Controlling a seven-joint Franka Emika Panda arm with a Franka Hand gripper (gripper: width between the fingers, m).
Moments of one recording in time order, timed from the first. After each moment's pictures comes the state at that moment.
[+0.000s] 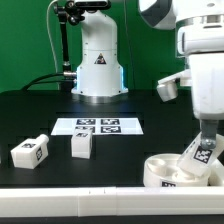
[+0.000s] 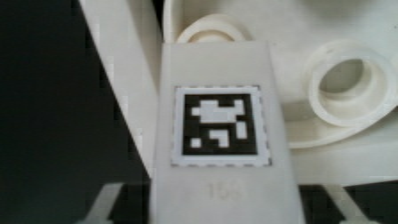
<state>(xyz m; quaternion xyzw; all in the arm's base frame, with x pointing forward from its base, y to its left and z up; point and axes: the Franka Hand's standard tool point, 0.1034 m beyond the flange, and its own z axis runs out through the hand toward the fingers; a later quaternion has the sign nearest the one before) 0.642 0.110 0.078 0.82 0.56 0.08 0.05</state>
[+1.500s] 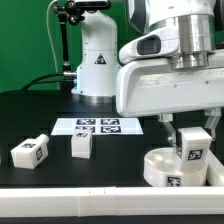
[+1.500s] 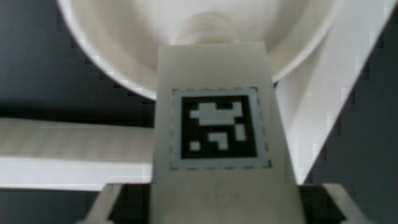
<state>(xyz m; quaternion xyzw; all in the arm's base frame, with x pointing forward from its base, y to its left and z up) 0.635 0.096 0.079 0.99 0.01 0.15 -0.04</state>
